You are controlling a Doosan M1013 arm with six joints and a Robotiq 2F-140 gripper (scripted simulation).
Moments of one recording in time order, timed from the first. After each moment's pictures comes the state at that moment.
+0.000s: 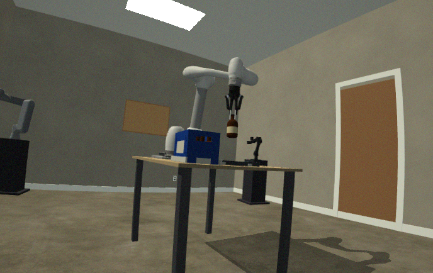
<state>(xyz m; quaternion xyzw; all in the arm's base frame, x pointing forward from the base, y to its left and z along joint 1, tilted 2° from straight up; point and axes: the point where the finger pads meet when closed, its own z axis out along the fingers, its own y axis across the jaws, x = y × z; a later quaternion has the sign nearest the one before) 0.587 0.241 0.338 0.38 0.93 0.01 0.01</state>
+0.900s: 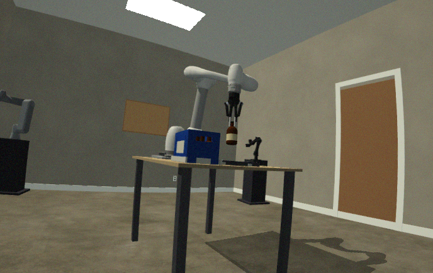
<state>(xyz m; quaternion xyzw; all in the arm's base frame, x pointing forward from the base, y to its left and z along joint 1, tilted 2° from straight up) 0.589 0.240 0.290 0.38 0.93 0.01 0.01</state>
